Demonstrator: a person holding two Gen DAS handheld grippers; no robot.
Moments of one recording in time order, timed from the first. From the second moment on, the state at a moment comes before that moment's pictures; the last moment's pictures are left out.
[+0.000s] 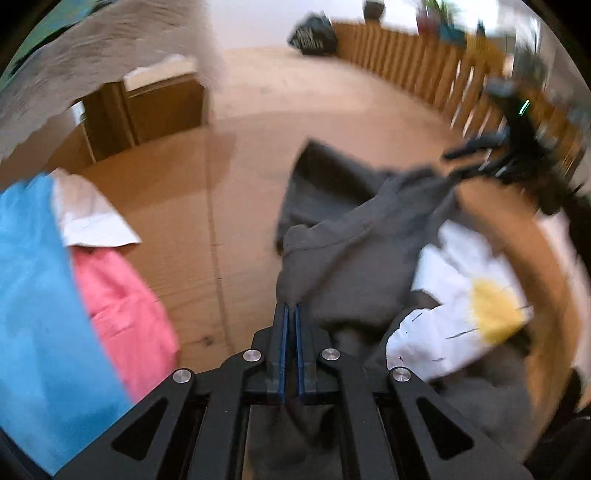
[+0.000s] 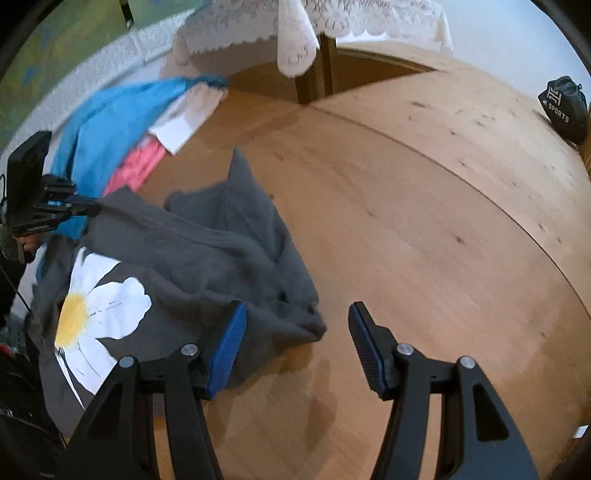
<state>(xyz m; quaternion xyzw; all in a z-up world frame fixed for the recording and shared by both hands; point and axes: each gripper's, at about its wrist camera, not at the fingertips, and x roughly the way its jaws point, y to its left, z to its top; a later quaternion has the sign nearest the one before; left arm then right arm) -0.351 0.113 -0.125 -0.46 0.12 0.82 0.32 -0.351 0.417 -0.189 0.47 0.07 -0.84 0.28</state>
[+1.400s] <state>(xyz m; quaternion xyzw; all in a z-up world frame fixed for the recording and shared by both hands) -0.222 0.020 -0.091 -0.45 0.10 0.83 0.33 -0.110 0.337 -0.173 0.54 0.08 -0.81 0.22</state>
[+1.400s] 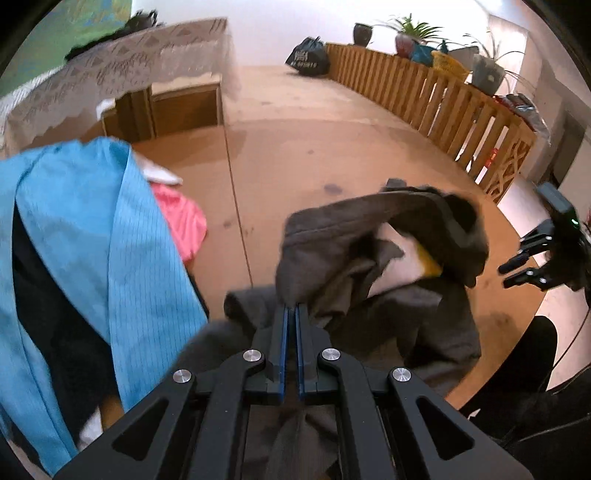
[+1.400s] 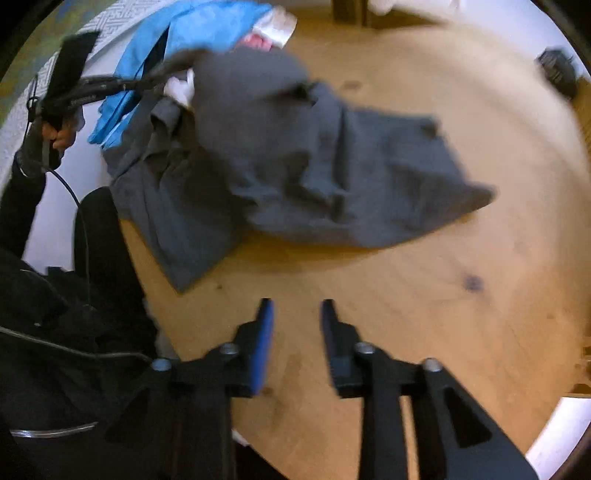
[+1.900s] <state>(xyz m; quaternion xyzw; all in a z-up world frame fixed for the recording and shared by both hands) -0.228 0.023 -0.100 -0.46 0.11 0.83 0.31 -0.135 0.242 -0.192 0.40 0.23 -0.83 0.31</state>
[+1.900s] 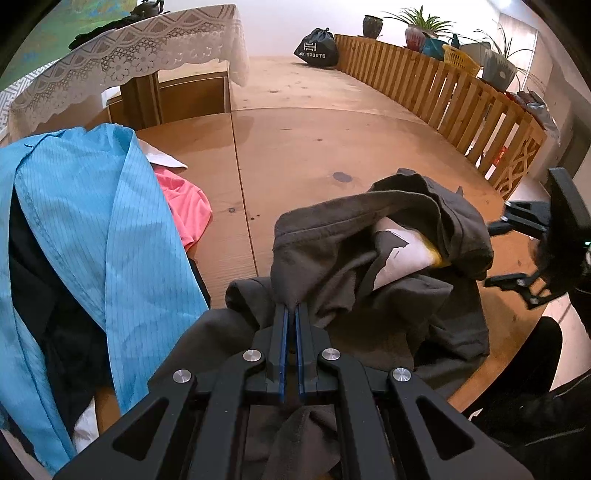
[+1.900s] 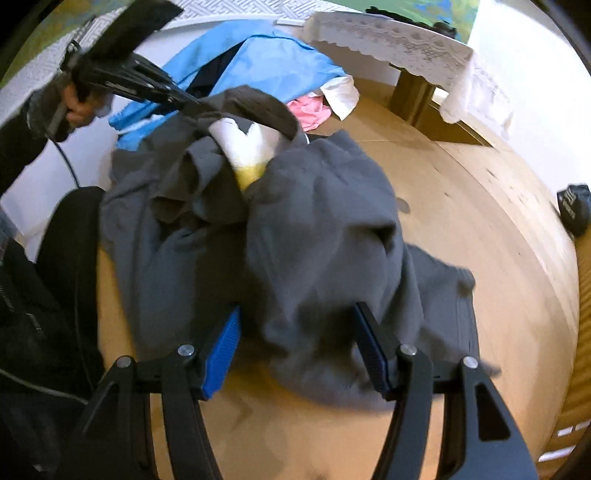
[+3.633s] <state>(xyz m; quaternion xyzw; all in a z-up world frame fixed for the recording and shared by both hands) -0.231 0.131 0.091 -0.28 0.21 0.85 0.40 -0.082 0.404 0.036 0.30 0.15 -0.93 -0.12</state>
